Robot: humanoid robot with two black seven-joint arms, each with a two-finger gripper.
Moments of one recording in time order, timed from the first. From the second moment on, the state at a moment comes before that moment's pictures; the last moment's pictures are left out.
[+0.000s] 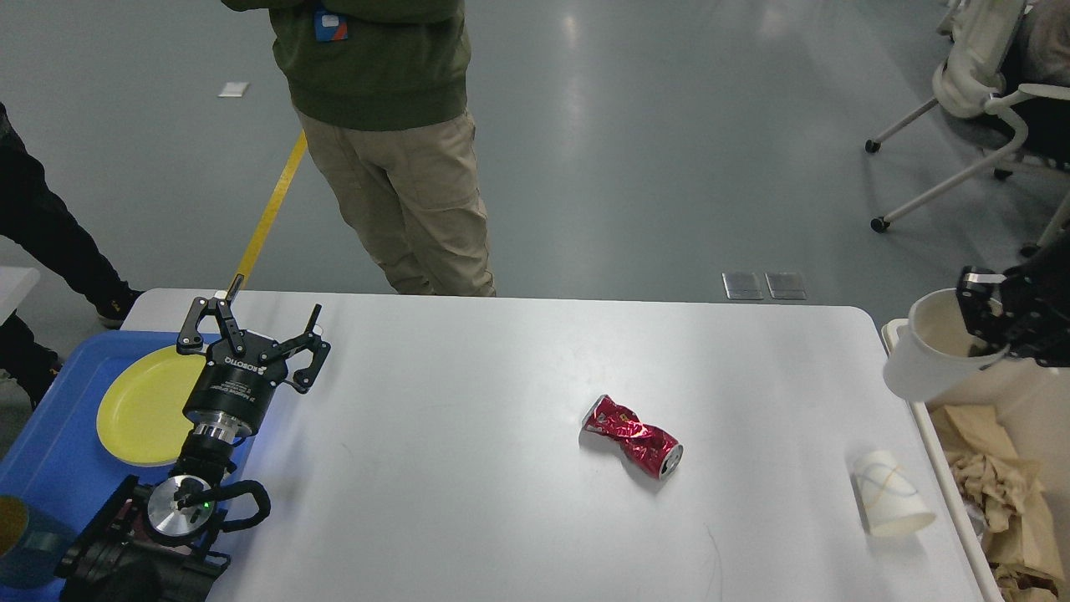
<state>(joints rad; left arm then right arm) -0.34 0.06 -1.54 -0.68 0.23 -0.68 -0.06 2.15 -0.53 -1.70 1.36 0.17 0.67 -0.08</state>
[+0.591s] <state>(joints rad) -0.34 0.06 -1.54 -0.68 0.23 -0.68 -0.06 1.15 -0.70 -1.28 0.80 0.17 0.14 -0.08</state>
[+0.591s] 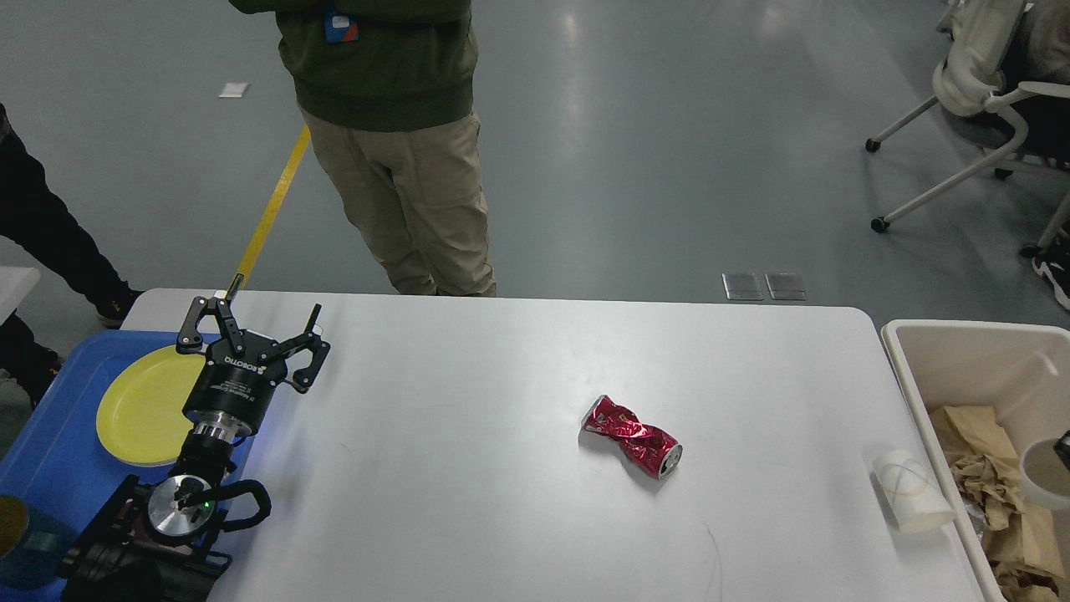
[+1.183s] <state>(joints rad) -0.34 0.06 -1.54 -0.68 0.23 -0.68 -0.06 0.51 -0.42 -1.00 0.10 0.19 0.07 -0.12</state>
